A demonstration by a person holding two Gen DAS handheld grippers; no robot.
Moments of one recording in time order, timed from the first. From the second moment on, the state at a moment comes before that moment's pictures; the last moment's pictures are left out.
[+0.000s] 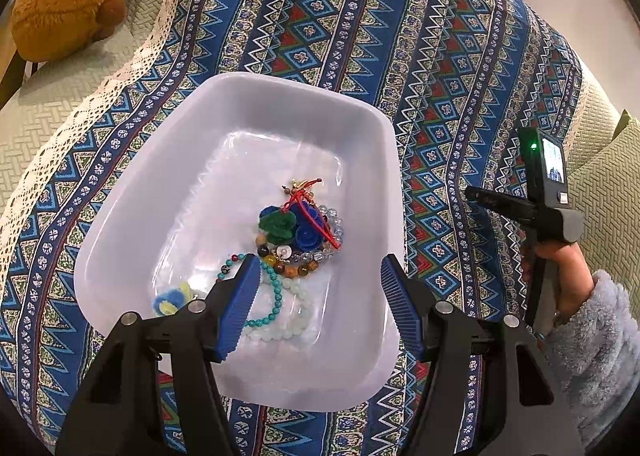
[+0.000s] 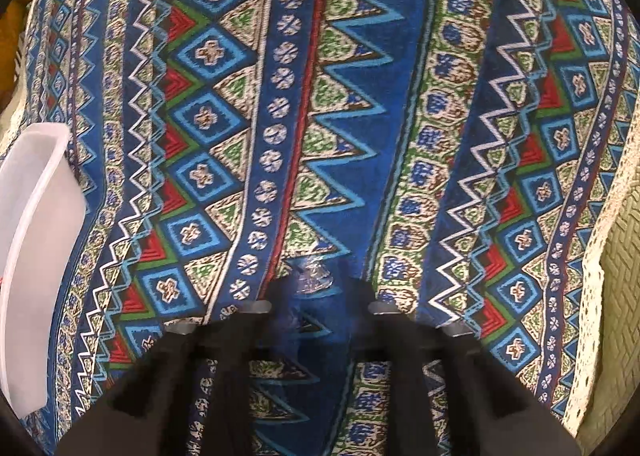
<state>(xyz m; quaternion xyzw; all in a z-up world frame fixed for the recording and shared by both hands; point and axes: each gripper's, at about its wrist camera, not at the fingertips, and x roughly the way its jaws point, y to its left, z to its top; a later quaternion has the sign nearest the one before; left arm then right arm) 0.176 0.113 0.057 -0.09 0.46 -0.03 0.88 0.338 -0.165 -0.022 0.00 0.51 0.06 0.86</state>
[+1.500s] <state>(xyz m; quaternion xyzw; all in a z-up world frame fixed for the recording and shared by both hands) 0.067 0.009 0.075 0.01 0.45 -0.07 0.89 0.068 -0.207 0.081 0.05 0.45 0.06 0.89</state>
